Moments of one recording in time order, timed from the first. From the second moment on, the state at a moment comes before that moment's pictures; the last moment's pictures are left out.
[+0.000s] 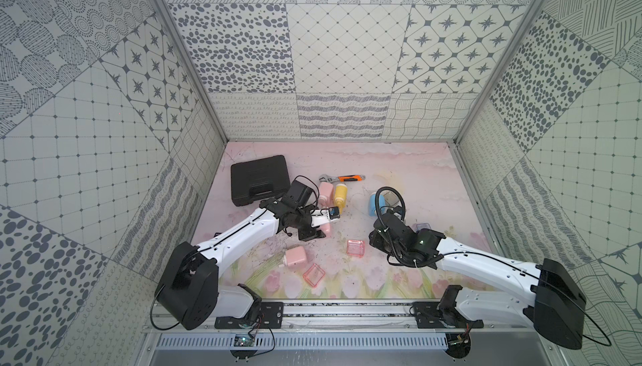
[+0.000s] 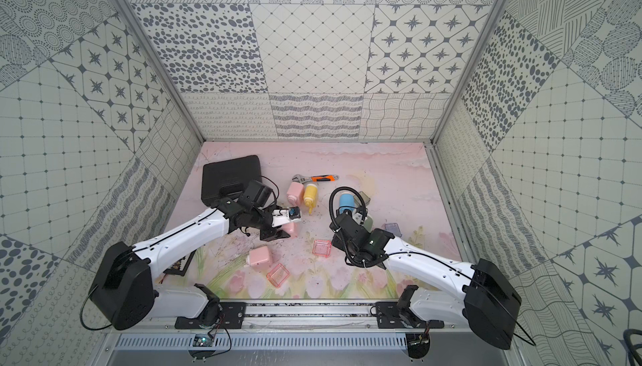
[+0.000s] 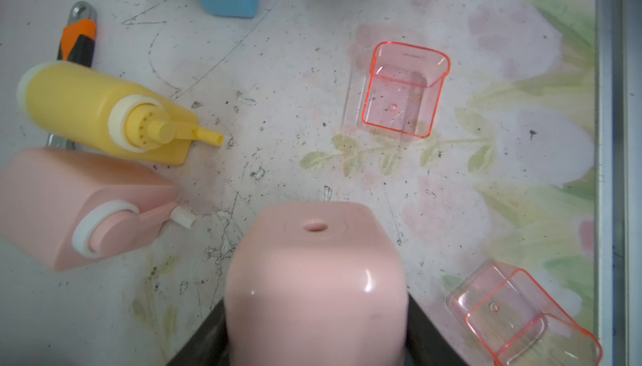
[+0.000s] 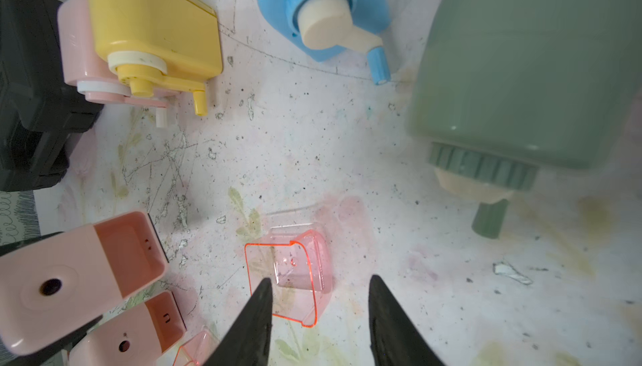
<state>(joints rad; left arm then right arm) -0.59 1.37 0.91 -0.62 0.38 0.85 0.92 1.19 0.69 -0.48 0.24 1.22</state>
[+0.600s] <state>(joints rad) -0.79 1.57 0.97 -0.63 0.36 1.06 0.88 1.37 0.64 -0.24 0.01 1.22</state>
